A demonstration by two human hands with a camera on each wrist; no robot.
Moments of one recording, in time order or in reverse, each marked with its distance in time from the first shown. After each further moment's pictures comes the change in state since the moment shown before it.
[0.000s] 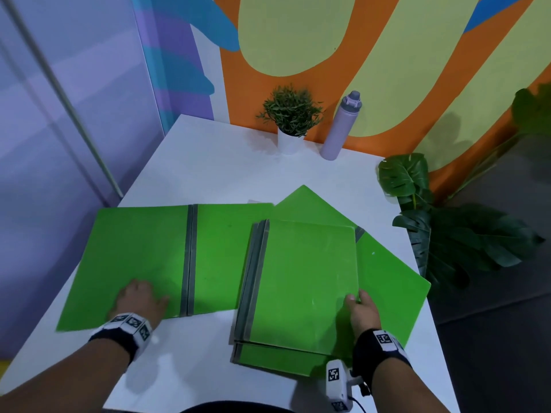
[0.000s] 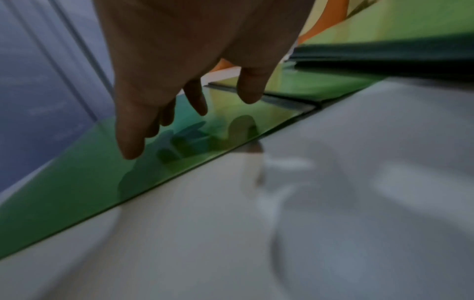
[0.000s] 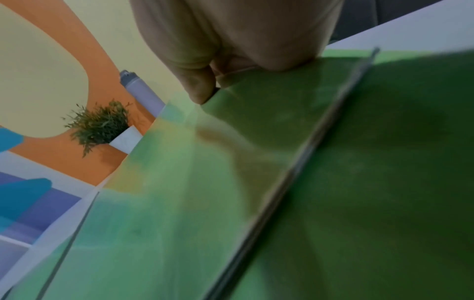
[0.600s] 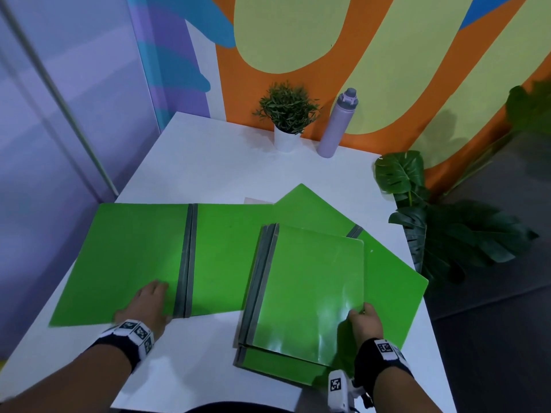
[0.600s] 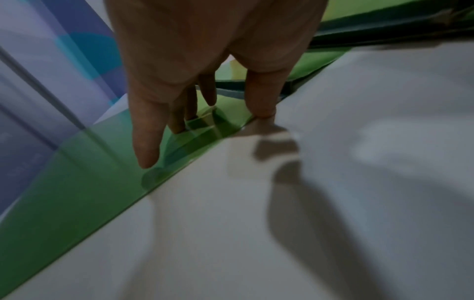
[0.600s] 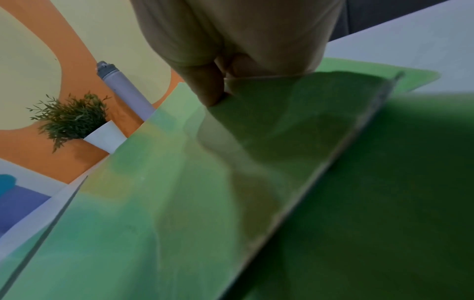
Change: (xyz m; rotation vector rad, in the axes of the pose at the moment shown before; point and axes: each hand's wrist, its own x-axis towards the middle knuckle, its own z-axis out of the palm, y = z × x) left_hand -0.018 0.004 0.015 0.128 -0.083 0.199; right_hand 0.001 0.023 -0.013 -0.201 0.064 0.029
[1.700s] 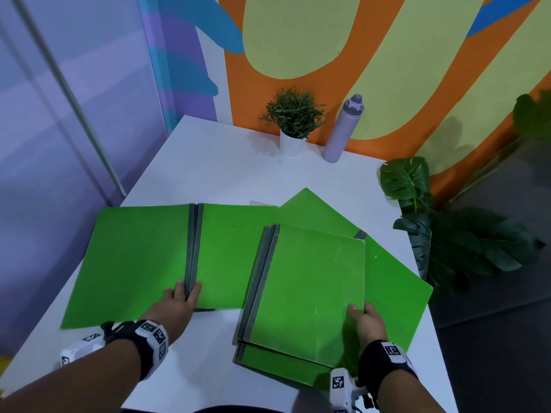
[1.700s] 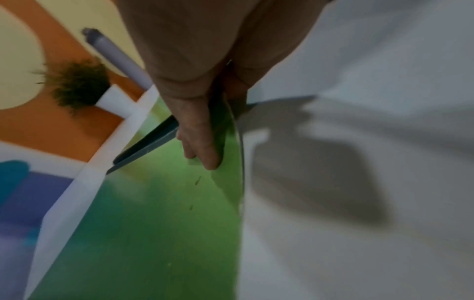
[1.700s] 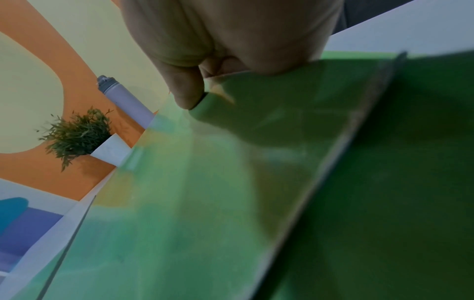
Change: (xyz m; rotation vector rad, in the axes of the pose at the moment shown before) left_hand -0.022 0.039 -0.016 0.484 -0.084 0.313; right_hand -0.008 -0.009 -0.002 0.308 -0.132 0.063
